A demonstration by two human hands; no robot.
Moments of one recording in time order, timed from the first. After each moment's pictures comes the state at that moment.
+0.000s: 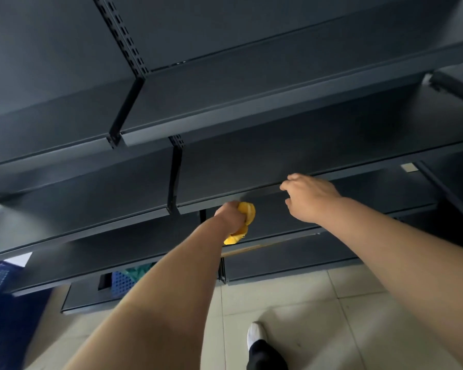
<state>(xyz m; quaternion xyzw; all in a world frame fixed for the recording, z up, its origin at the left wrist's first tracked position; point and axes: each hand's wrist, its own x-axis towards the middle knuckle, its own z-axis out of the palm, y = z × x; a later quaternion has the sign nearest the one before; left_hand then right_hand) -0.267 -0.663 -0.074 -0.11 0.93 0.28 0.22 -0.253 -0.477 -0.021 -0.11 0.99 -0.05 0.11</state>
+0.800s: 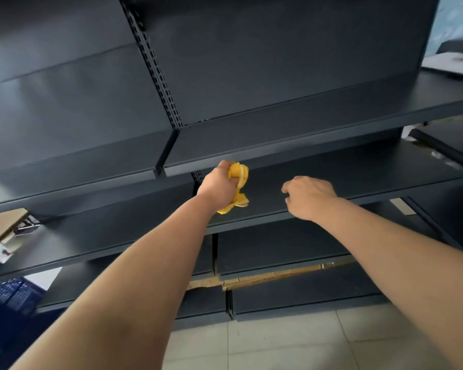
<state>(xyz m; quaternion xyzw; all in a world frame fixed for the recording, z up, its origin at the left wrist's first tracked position) -0.215 -0.663 0.104 -0.03 0.94 0.33 -0.03 -0.207 -0.467 0.070 -0.10 0.99 -0.05 -0.01</state>
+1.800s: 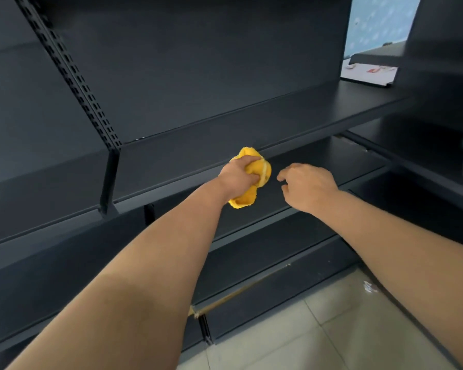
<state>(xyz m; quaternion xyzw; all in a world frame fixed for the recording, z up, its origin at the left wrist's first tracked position) -0.300 -0.607 0.116 0.16 0.92 0.33 0.12 -0.222 -0.460 0.102 0.04 1.00 -0.04 -0.08</state>
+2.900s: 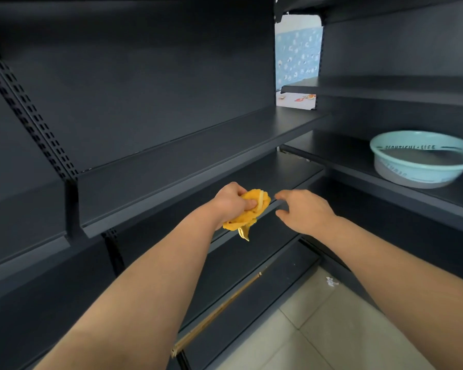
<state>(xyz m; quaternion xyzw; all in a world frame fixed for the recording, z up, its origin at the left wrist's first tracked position) -0.239 -0.603 0.105 0.22 0.88 0.36 0.21 -0.124 -0.462 0.090 0.18 0.97 -0.12 -0.08</state>
